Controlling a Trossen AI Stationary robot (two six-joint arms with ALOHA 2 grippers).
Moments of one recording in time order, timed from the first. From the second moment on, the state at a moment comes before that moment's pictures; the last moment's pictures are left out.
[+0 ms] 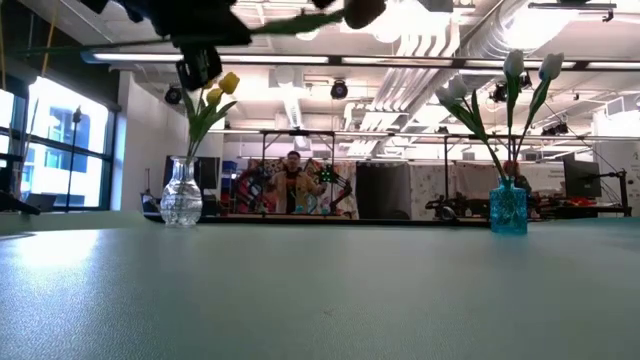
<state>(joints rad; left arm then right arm) -0.12 1.18 0.76 -0.09 0.11 -0.54 0.27 1.94 2.06 -1.14 0.52 0.12</state>
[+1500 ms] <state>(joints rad) -0.68 0.45 0.55 0.19 -0.28 0.06 0.36 1.93 2.22 -1.06 0.69 0.94</state>
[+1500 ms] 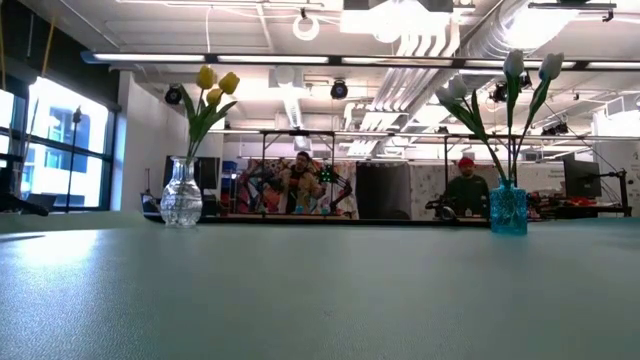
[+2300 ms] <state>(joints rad) -0.88 0.28 0.29 0.37 -0.35 0.03 0.34 2.01 2.22 -1.06 0.64 1.04</state>
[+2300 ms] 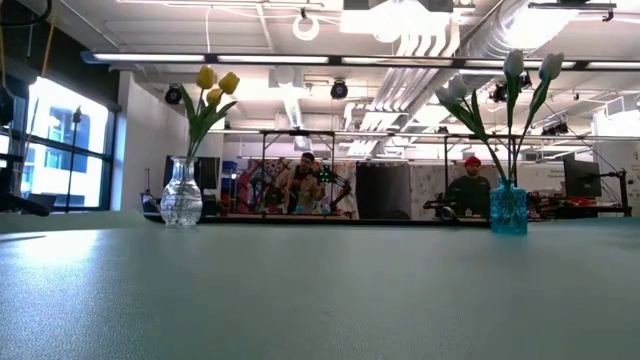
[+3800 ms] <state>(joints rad) -0.89 0.36 0.29 0.42 -0.17 -0.10 0.33 2.01 2.22 -1.05 0.62 1.03</state>
